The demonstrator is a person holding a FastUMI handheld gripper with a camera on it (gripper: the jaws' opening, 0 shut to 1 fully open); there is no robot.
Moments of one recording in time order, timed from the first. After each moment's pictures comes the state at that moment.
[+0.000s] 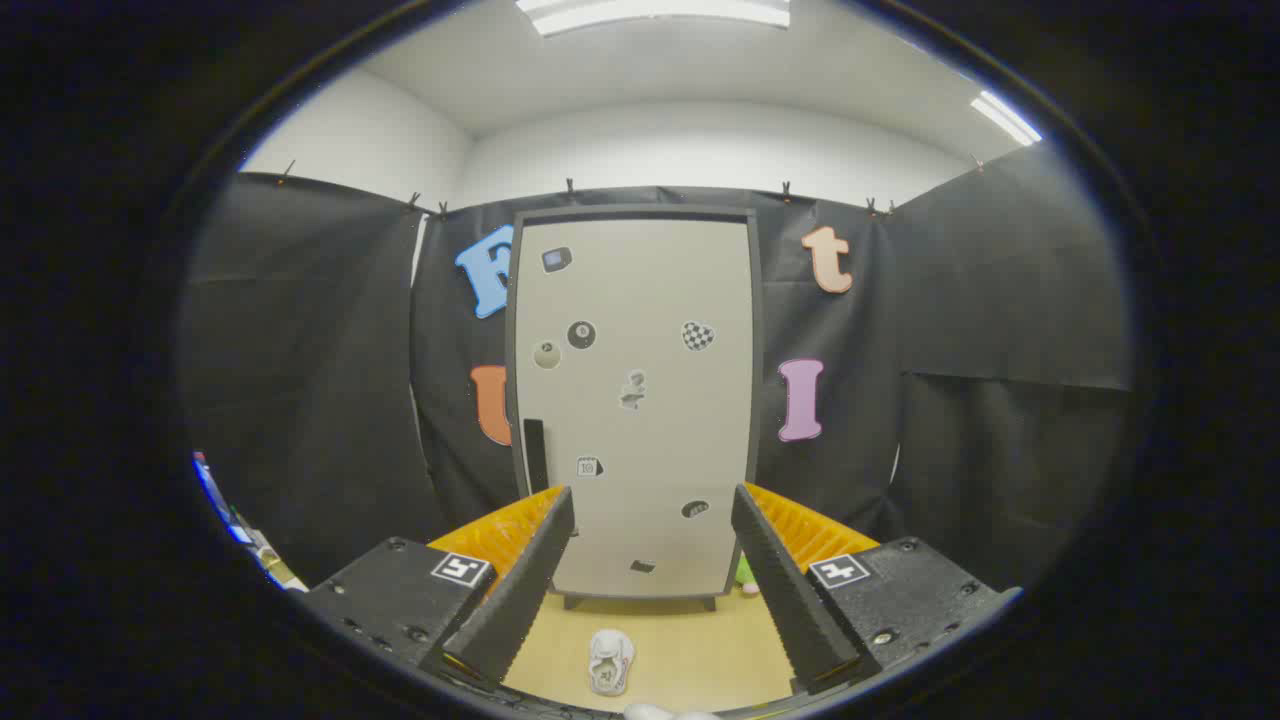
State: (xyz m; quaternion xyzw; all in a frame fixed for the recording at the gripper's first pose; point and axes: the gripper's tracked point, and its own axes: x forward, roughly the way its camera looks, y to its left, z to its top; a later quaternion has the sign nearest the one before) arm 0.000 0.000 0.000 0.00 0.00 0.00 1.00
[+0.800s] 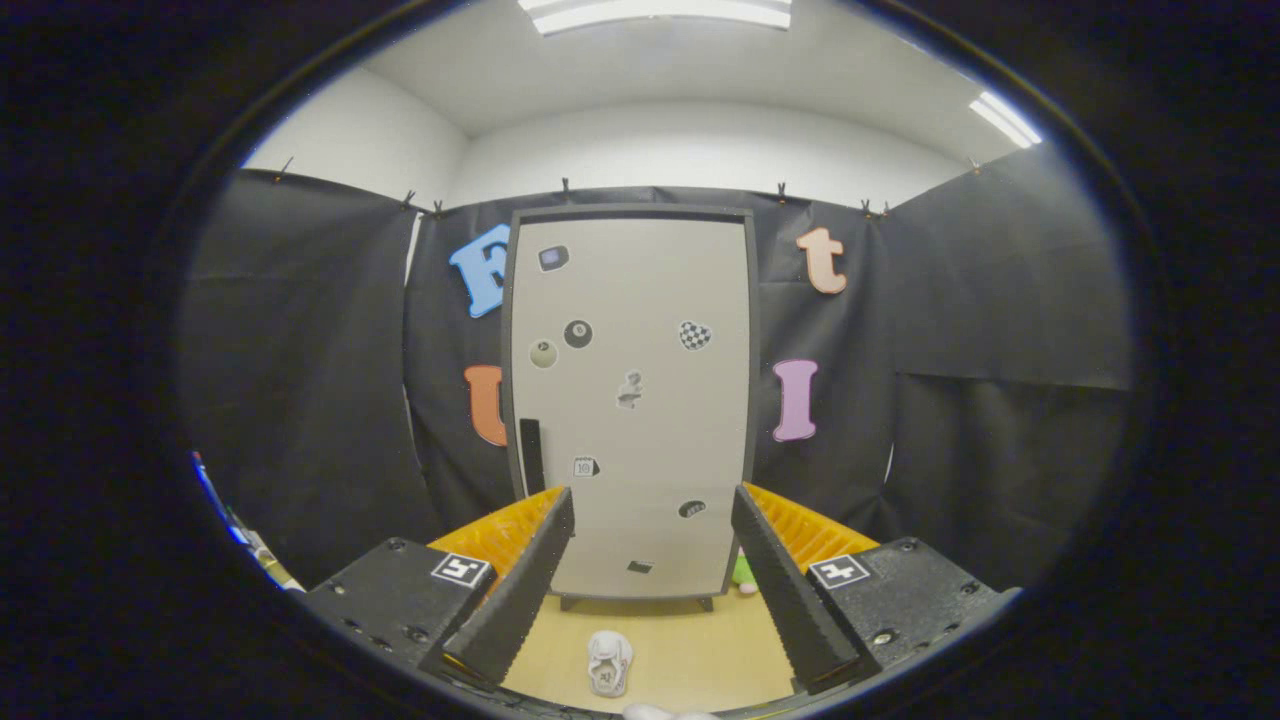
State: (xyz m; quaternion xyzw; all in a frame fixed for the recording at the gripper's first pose) arm 0.004 0.003 -0.005 0.00 0.01 -0.01 1.00
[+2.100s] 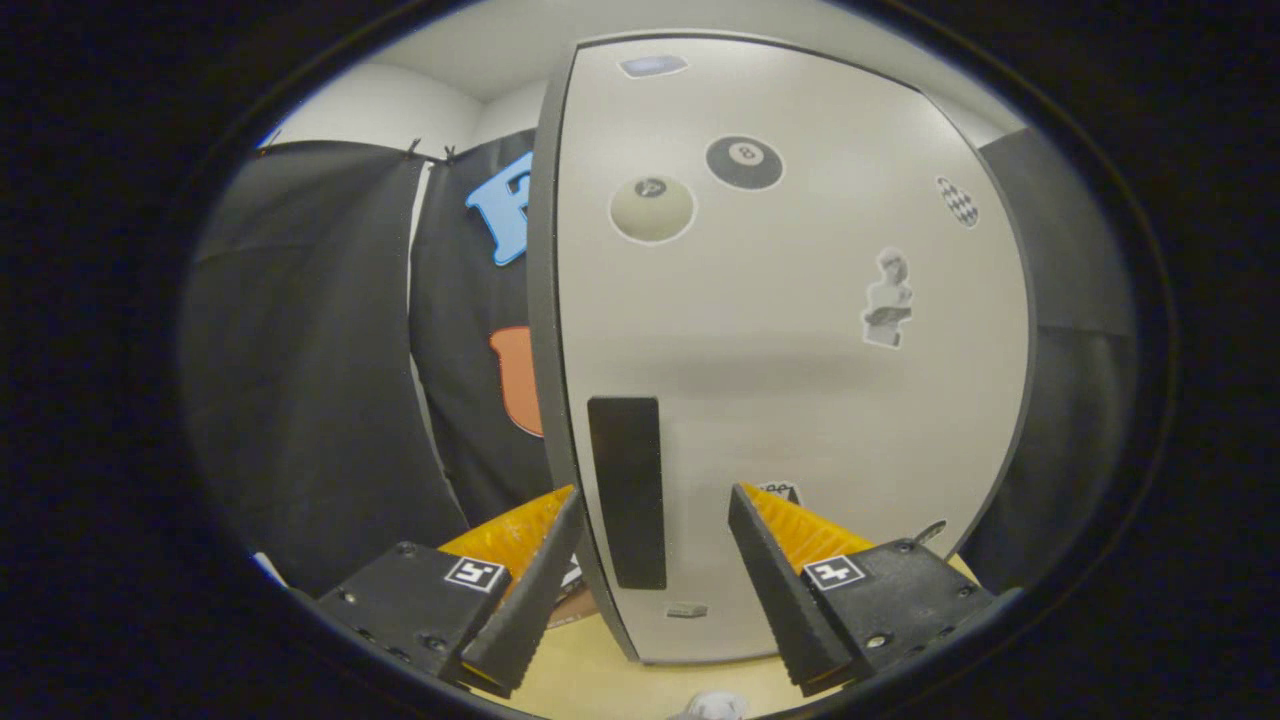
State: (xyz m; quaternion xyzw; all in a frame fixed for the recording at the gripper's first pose) arm 0.308 0.172 -0.074 0.03 0.06 0.07 1.00
